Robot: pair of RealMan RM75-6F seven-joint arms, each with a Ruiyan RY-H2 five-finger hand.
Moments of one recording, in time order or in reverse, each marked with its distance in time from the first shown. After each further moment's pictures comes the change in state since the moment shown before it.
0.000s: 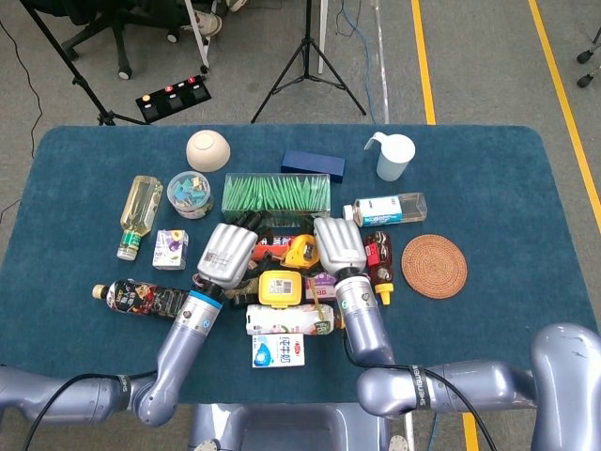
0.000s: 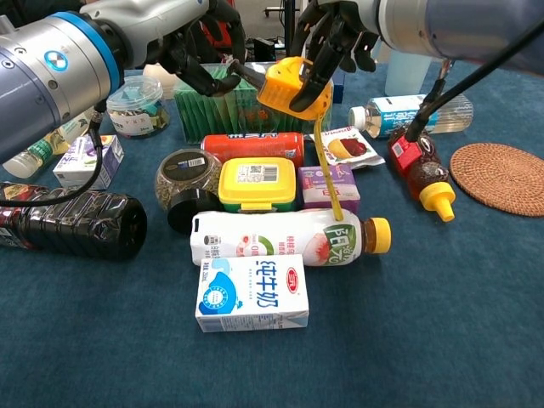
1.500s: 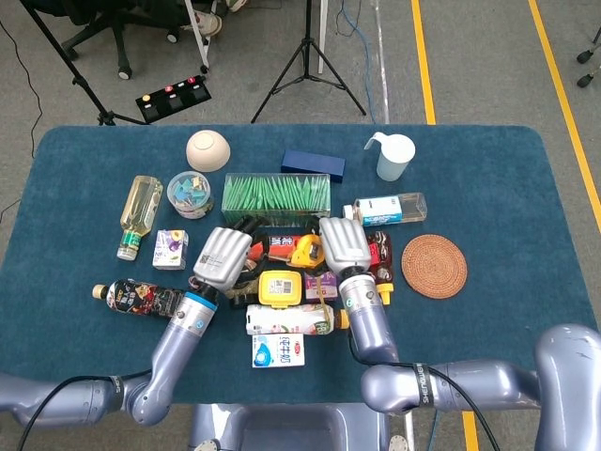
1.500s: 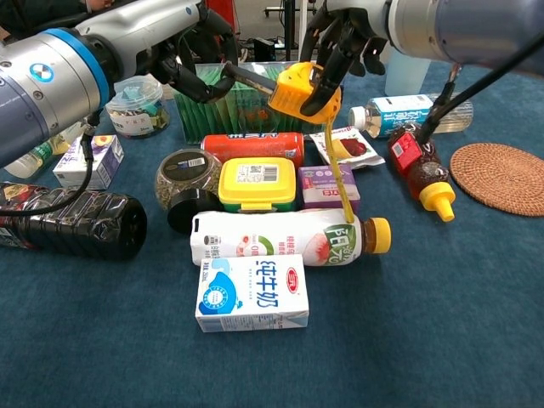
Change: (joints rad) left arm 0.047 0.018 0.010 0.018 0.044 -0.046 -0.143; right arm -0.012 0.017 -0.015 0.009 0.000 -0.019 -0.004
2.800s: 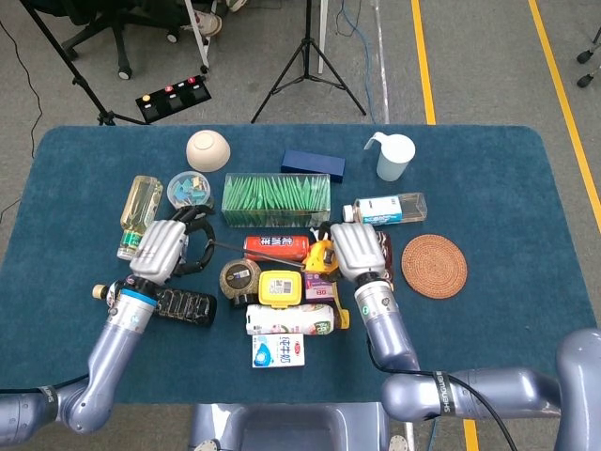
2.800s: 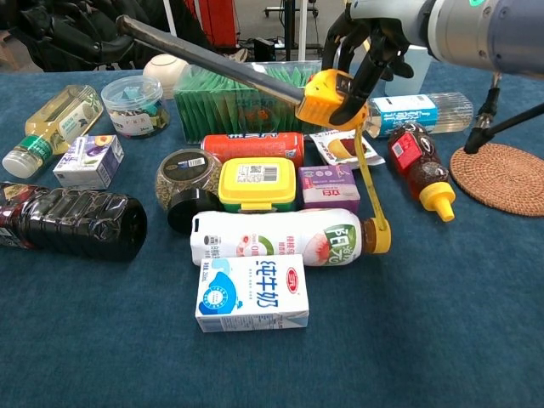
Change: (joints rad) left arm 0.167 0.282 0.004 -0.134 0.053 -0.019 -0.296; right arm -0.052 0.075 -0.091 -0.055 -0.091 -0.022 -0.002
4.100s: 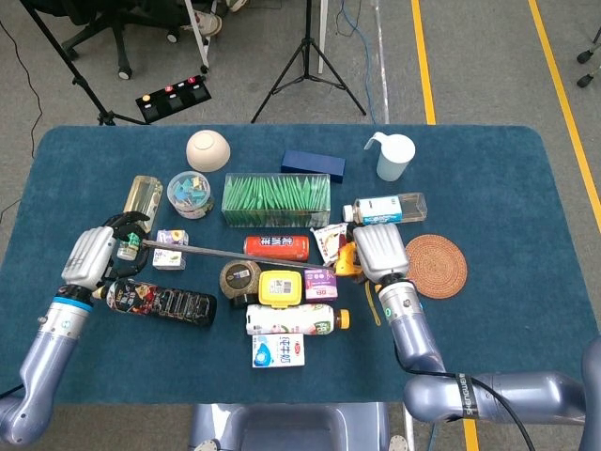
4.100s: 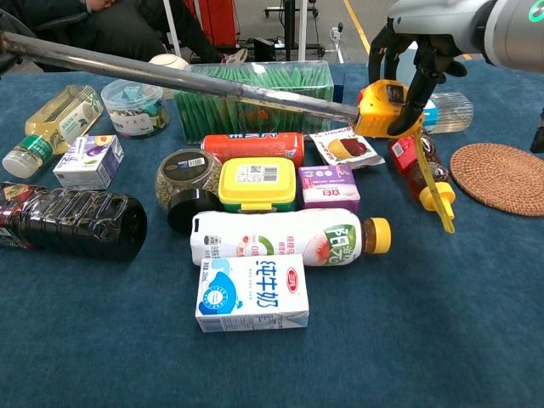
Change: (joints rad) left arm 0.163 0.186 0.059 0.104 0.091 -0.057 -0.347; right arm -0.033 0.105 -0.099 -0.022 -0.030 -0.021 -0.088
